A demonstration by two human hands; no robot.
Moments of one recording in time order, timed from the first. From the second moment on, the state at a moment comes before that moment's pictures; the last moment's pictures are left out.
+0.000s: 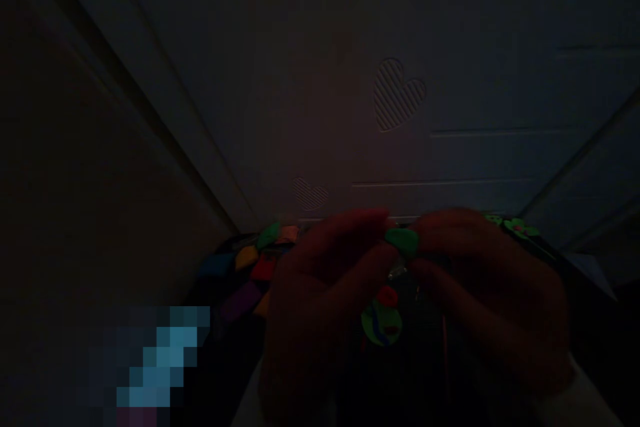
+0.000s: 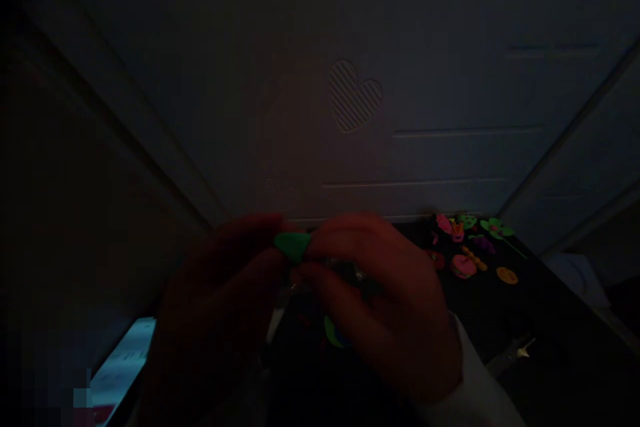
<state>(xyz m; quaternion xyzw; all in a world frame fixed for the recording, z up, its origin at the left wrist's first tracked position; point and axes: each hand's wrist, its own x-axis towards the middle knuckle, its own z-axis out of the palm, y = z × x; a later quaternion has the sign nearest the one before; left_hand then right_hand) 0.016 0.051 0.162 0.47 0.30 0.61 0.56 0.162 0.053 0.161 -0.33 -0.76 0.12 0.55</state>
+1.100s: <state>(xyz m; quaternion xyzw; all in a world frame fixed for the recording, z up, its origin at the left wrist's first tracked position) 0.014 0.056 0.165 0.43 0.34 0.58 0.60 0.164 0.059 0.160 -0.35 -0.81 0.02 0.48</state>
